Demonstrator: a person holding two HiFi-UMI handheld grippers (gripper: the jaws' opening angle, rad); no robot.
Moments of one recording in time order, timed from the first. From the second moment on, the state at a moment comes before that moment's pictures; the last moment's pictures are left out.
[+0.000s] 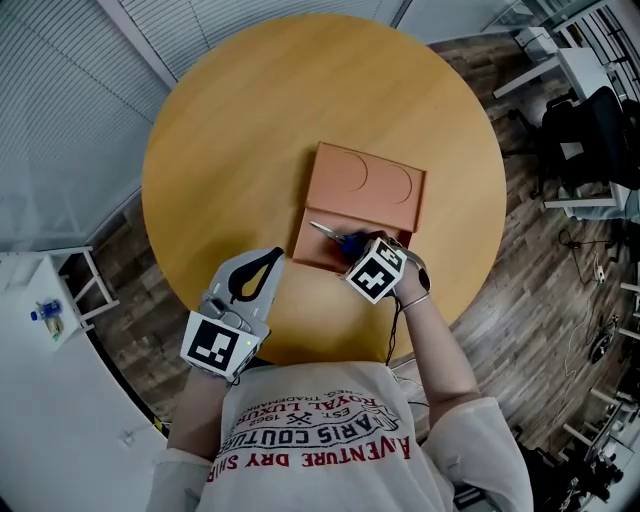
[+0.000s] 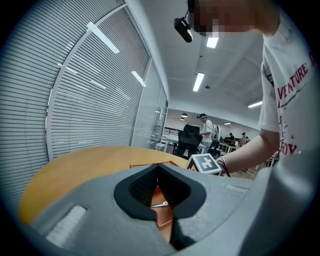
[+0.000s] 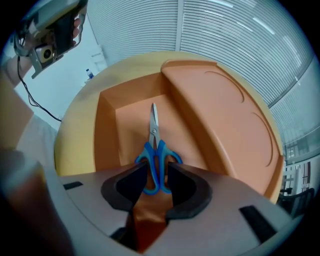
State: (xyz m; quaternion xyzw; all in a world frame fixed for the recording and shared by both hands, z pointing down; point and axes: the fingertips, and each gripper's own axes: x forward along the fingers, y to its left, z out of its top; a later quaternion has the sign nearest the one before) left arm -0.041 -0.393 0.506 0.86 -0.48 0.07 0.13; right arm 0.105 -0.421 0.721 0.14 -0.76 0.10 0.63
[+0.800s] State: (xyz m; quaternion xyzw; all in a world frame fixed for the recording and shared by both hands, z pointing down) left arm -0.067 -0.388 0.492 0.86 -0.50 0.09 0.12; right arm 0.094 -0.405 0.657 0.19 -0.80 0.06 0.57
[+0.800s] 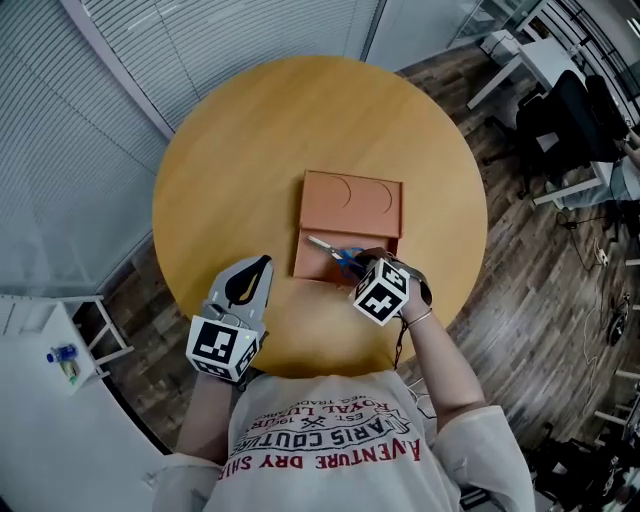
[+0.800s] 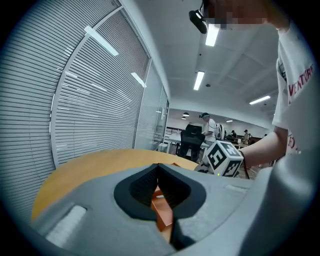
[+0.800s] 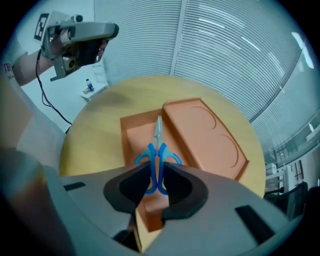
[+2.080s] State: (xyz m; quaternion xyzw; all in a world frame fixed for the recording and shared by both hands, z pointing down) left arm -0.021 -0.354 0.379 0.89 -0.44 0.05 0.04; right arm 0.171 -0.351 0.378 0.58 -0.81 0.03 0.07
